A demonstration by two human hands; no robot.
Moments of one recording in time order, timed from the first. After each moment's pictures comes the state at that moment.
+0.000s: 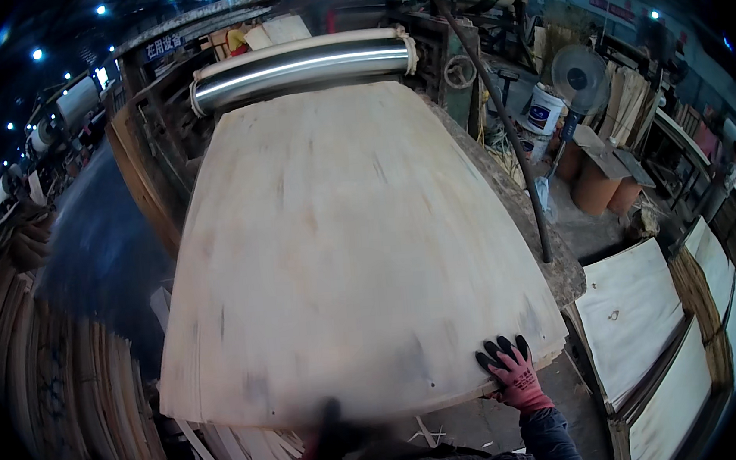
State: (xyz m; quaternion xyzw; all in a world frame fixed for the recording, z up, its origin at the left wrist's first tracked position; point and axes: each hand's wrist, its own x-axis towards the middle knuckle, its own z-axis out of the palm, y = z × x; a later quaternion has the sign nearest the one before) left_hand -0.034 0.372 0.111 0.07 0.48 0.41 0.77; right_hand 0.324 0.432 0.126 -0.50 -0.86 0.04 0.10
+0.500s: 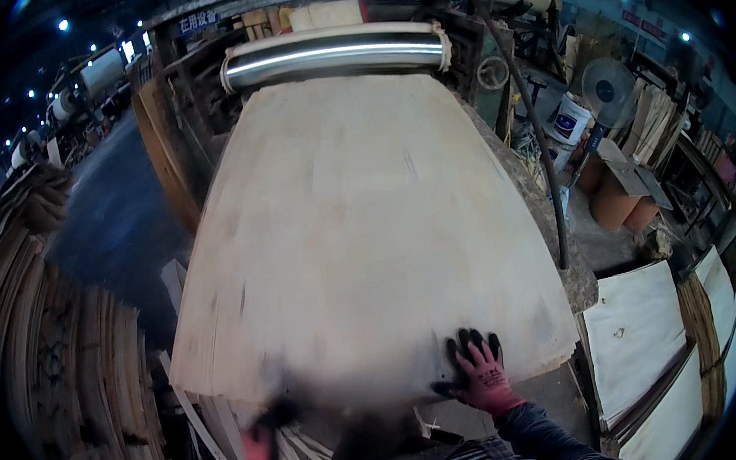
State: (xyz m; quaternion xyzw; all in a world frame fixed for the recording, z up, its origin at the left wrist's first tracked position) left_hand -0.137 0.299 0.124 0.39 0.66 0.52 0.37; right_hand 0.243 0.438 0.121 -0.56 -0.82 0.11 0.02
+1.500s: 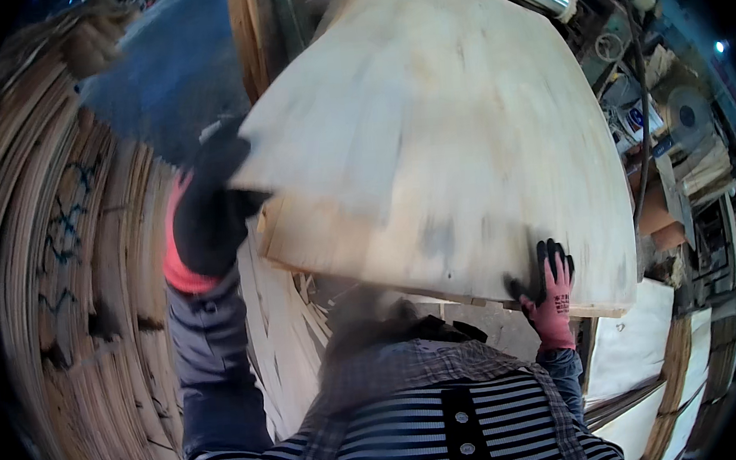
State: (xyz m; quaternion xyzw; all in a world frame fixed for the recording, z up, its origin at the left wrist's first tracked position) left_hand -0.355 0.348 0.267 0.49 0.43 0.69 0.32; right_hand 0.093 0.413 0.150 -0.51 -0.85 0.01 0.13
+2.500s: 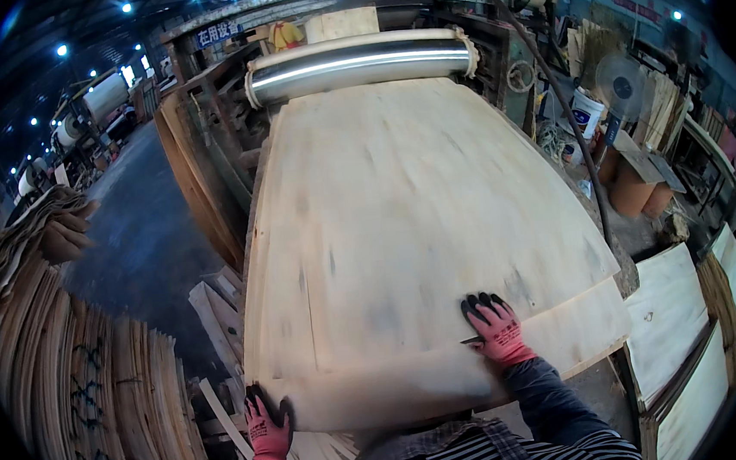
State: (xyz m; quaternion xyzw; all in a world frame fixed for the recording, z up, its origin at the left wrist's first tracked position) left_hand -0.336 0.331 0.087 0.53 0.84 0.11 0.00; right_hand 0.091 0.527 0.125 -0.46 -0.86 -0.09 0.19
